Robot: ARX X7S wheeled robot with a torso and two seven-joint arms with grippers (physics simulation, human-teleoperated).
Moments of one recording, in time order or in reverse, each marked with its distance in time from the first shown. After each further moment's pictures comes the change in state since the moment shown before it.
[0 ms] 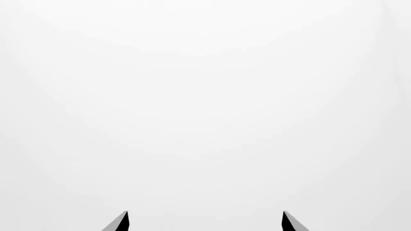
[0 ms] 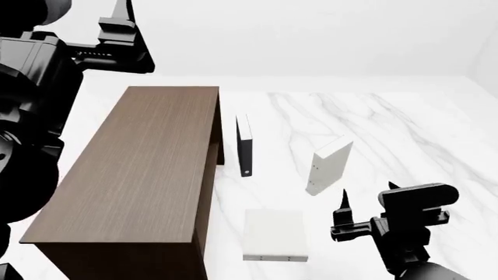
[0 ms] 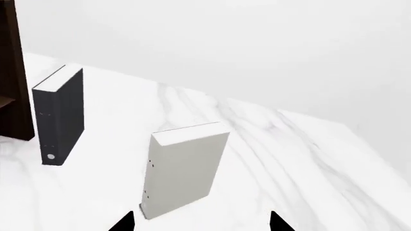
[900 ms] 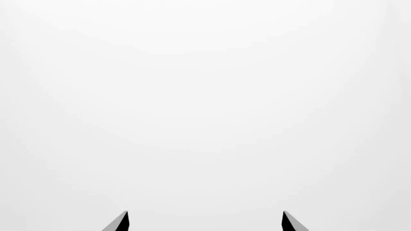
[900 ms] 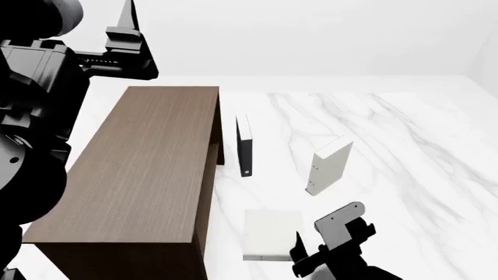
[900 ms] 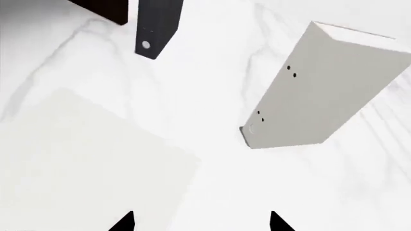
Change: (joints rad) left arm 0.033 0.012 0.014 -0.002 0.052 0.018 0.021; right arm 0.103 -0.289 -0.203 0.429 -0.168 0.069 -0.327
